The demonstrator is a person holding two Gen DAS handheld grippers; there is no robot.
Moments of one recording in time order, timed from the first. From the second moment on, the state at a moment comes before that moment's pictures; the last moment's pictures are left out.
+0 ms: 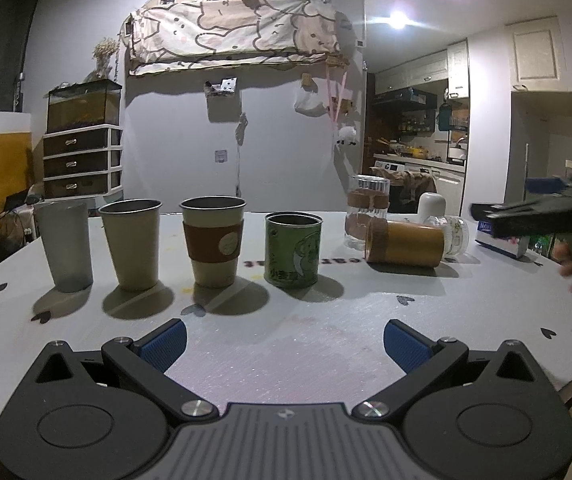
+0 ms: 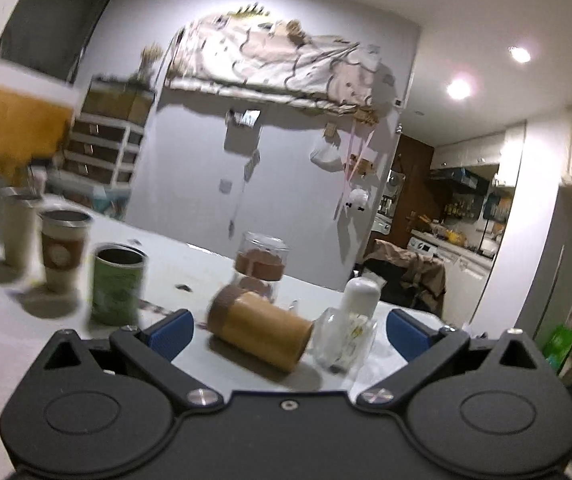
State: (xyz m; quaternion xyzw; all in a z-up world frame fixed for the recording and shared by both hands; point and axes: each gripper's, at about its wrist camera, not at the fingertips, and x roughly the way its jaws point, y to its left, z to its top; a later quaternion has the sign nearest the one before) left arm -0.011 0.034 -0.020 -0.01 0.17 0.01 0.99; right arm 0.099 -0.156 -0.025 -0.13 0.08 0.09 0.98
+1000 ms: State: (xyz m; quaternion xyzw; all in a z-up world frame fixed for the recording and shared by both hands) left arm -0.015 0.092 -0.036 -0.07 0.20 0.04 0.98; right arm 0.301 -0.071 -0.066 -0.48 0.29 0.20 0.80
